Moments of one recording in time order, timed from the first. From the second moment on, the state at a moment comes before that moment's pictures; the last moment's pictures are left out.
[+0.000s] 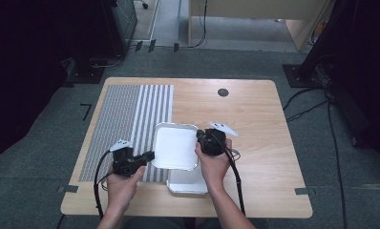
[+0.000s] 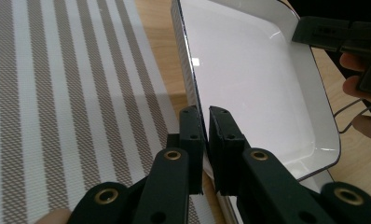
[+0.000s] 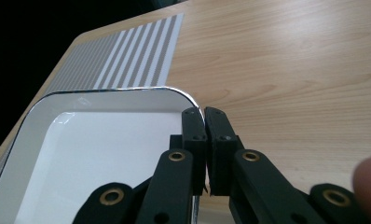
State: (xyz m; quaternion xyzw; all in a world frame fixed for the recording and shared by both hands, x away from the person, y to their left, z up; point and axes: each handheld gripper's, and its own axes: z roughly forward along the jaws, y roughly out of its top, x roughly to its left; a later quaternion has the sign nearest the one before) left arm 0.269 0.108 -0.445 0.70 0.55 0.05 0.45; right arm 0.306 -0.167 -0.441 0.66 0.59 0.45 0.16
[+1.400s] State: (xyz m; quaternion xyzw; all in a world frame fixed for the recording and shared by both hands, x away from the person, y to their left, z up) left arm 0.330 0.217 -0.461 0.62 0.64 0.06 0.46; right arm 0.405 -0.055 -0.452 0.68 0.59 0.44 0.06
